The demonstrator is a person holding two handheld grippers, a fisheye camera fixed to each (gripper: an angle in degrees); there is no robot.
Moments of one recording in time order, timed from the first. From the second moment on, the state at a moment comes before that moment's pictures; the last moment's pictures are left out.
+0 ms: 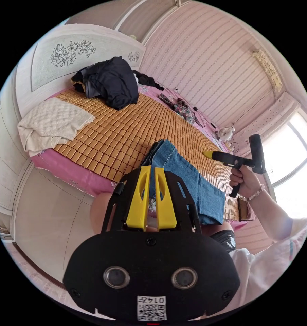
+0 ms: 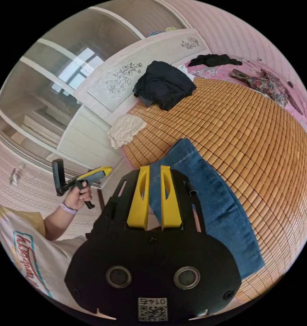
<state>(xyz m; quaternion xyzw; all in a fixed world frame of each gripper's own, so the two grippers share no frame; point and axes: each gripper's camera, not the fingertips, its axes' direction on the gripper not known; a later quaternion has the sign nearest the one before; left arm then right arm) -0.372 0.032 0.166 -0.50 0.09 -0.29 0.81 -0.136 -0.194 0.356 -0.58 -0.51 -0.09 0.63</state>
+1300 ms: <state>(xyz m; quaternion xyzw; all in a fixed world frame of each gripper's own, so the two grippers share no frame) -0.046 0.118 0.287 -0.64 0.38 0.10 0.67 -0.192 -0.058 0.461 -0.75 -0.36 -0.36 0.43</state>
